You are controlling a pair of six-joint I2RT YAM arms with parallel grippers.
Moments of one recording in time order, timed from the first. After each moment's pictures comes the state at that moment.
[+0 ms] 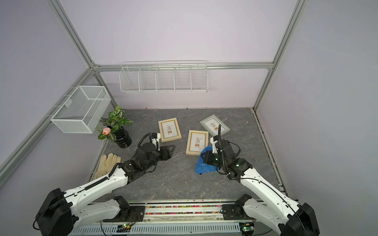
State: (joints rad) left arm -0.75 1.10 0.63 -0.02 -0.14 -0.68; right arm 0.60 0.97 0.70 -0.40 -0.22 0.76
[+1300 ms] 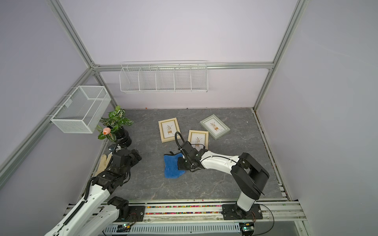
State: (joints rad) left arm -0.38 0.75 0.52 -0.48 -0.45 -0.78; right arm 0.90 1.65 0.93 -0.34 -0.19 0.83
